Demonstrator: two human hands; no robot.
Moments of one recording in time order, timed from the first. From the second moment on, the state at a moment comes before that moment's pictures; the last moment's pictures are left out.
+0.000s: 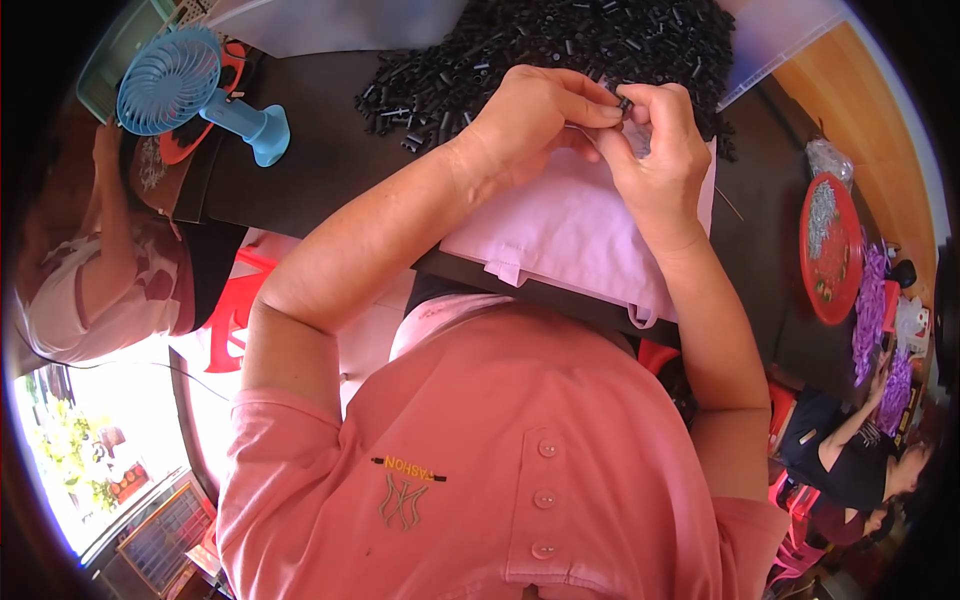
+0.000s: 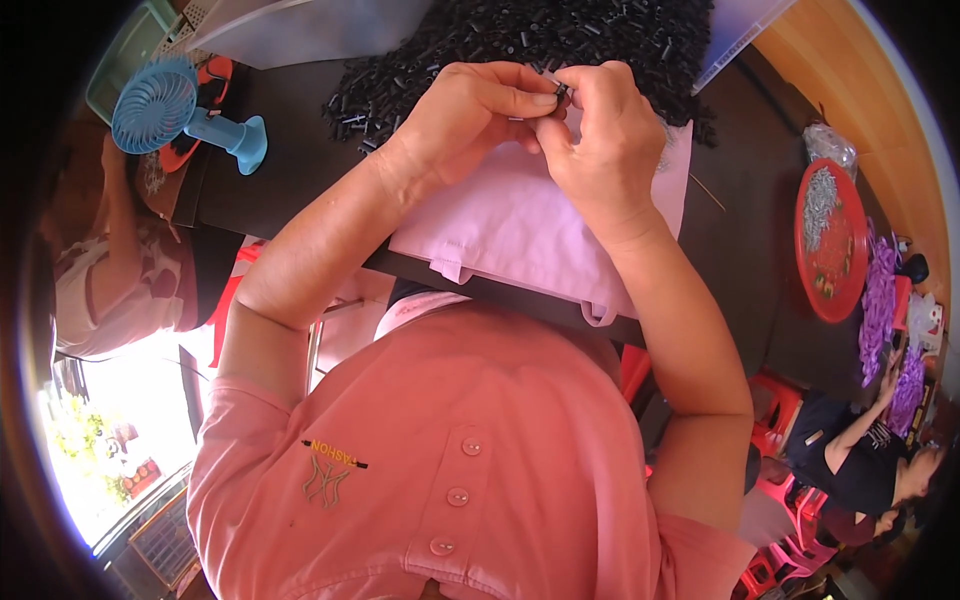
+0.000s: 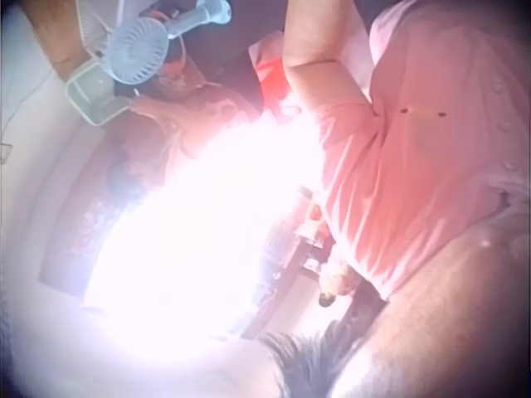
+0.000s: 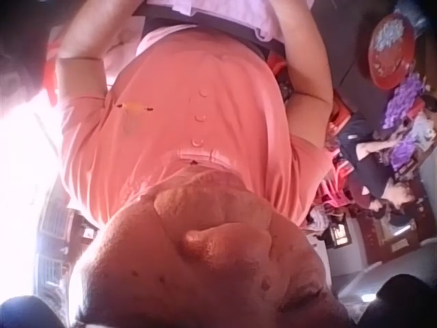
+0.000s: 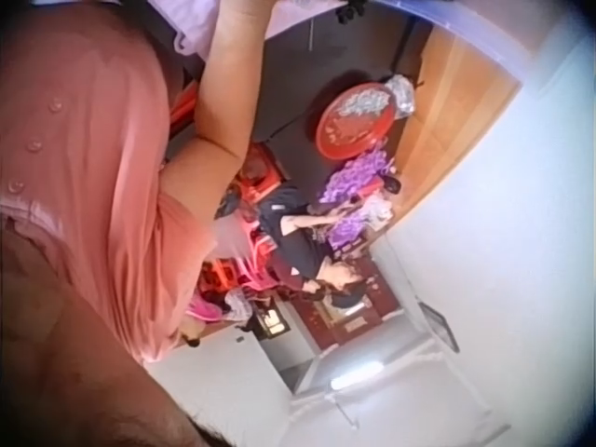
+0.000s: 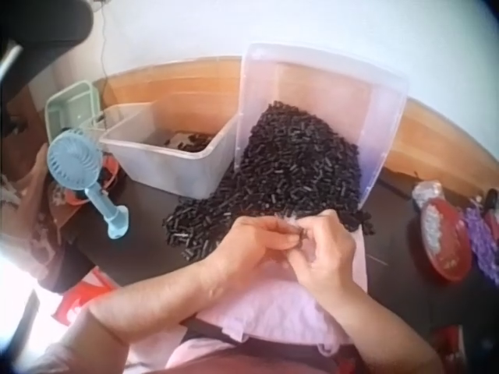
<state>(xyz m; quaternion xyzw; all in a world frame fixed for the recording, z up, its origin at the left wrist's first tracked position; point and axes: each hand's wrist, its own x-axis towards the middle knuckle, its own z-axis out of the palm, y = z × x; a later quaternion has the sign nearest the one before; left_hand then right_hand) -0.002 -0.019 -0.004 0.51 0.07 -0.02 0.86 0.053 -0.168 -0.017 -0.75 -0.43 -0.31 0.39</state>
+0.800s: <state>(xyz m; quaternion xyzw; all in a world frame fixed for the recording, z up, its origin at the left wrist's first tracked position) -0.009 -0.024 0.010 0.60 0.00 0.01 0.80 0.049 -0.178 0.005 -0.72 -0.49 -0.25 0.43</state>
